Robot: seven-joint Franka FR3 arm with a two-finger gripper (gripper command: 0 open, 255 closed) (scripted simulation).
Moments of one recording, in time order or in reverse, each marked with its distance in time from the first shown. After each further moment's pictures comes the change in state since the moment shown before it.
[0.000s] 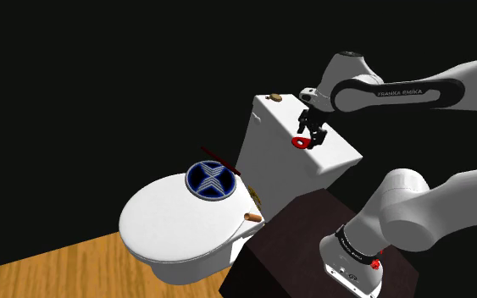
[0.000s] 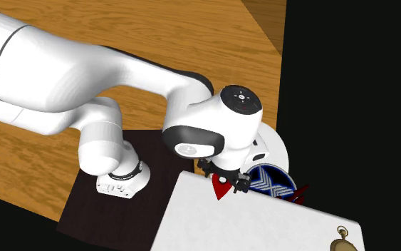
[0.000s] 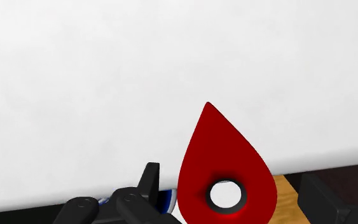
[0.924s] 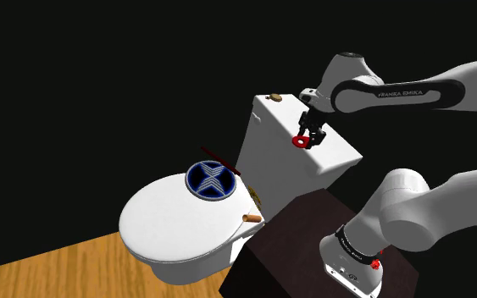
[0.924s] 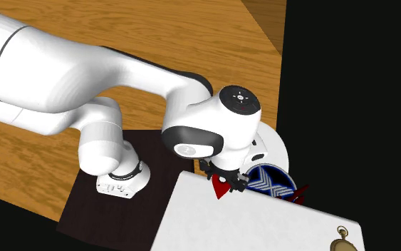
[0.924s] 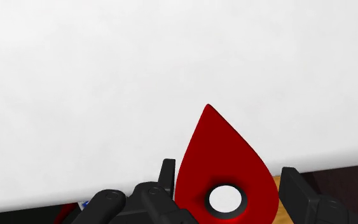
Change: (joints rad) arm -0.002 -0.004 0.001 -0.007 -0.002 0.004 0.001
